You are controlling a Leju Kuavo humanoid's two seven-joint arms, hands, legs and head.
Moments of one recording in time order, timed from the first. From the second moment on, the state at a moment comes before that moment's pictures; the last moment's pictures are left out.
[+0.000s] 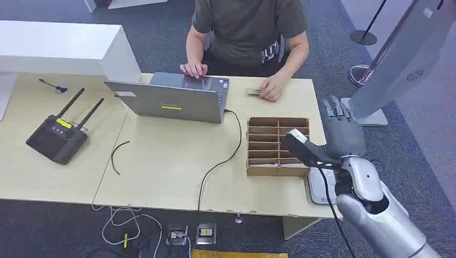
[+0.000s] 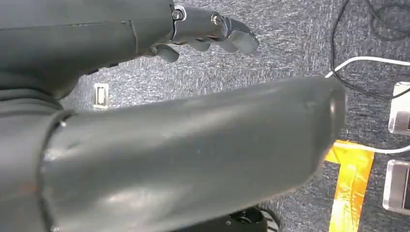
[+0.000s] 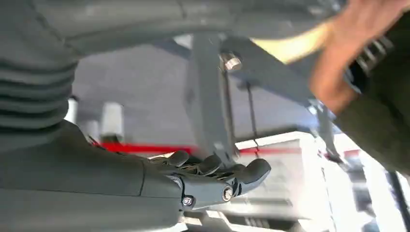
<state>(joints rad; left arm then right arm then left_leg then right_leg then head) -0.14 0.05 -1.20 -0.23 1.09 0.59 -0.11 -0.50 -0.46 0.73 -1.58 0.85 -0.22 0.58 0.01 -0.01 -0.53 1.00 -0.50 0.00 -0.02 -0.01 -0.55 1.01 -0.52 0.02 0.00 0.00</state>
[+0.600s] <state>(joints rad) -0.12 0.05 -1.20 -0.23 1.10 0.59 -0.11 -0.36 -0.54 0.71 -1.79 0.87 -0.10 0.69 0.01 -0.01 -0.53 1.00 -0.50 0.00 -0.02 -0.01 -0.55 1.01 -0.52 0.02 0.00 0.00</state>
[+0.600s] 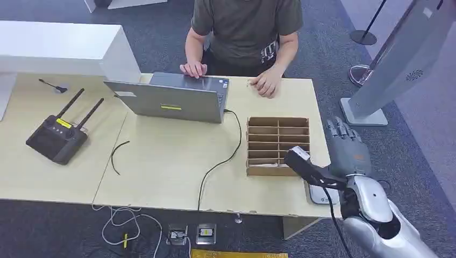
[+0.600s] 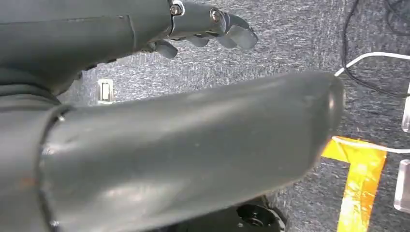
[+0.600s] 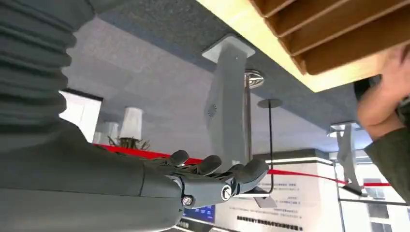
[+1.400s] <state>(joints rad) -0.12 0.05 -1.20 -0.23 1.10 0.59 -0.12 -0.25 -0.55 0.75 -1.82 0.99 -0.10 0.70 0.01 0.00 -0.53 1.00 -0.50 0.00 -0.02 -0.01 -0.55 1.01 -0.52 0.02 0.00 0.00</state>
